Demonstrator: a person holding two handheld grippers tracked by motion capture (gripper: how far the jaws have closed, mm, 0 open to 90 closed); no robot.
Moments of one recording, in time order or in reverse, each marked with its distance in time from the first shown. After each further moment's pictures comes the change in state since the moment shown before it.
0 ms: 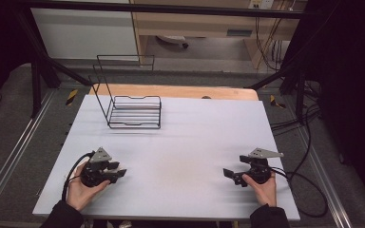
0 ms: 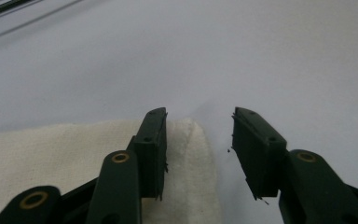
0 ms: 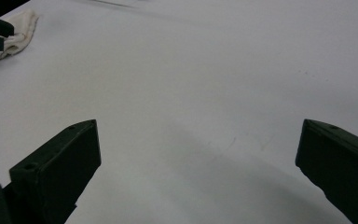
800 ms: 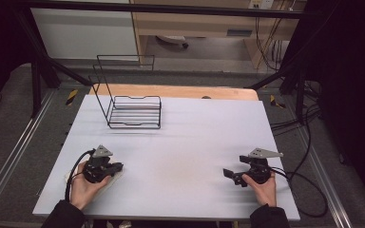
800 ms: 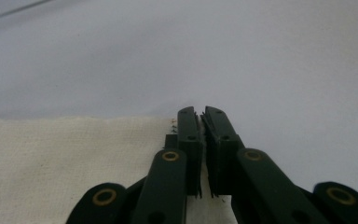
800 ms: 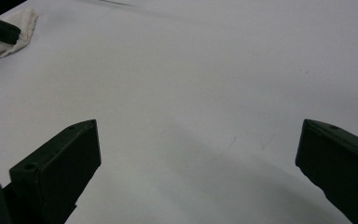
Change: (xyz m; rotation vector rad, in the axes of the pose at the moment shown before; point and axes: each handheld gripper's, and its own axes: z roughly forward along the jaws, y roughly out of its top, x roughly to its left) left arm 0.007 0.004 0.007 0.027 0.029 -0.090; right arm 0.000 0.000 0.000 0.007 0.002 0.003
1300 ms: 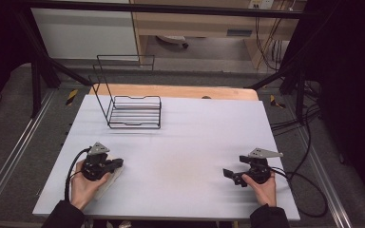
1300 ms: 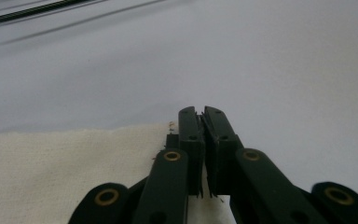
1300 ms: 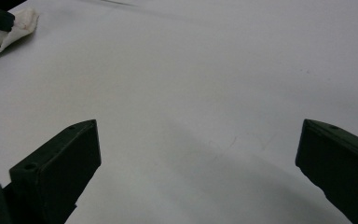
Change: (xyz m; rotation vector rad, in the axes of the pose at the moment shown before) left arm -0.001 0.007 -0.008 -0.094 -0.008 -0.067; right arm 0.000 0.000 0.000 0.001 0.001 -0.002
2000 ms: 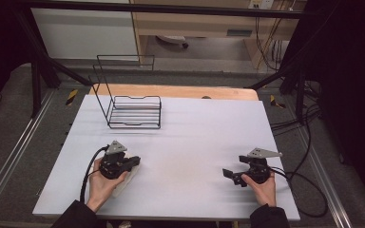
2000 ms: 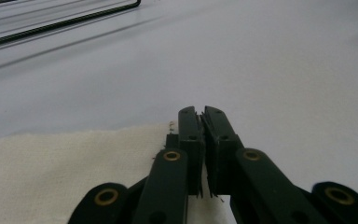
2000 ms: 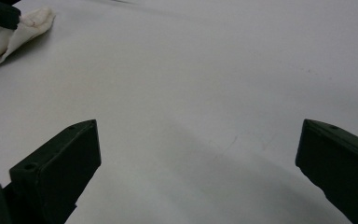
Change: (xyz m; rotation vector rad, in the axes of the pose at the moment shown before) left arm -0.041 0.020 0.027 -0.032 -0.047 0.044; right arm 0.000 0.000 0.002 0.007 -0.002 -0.004
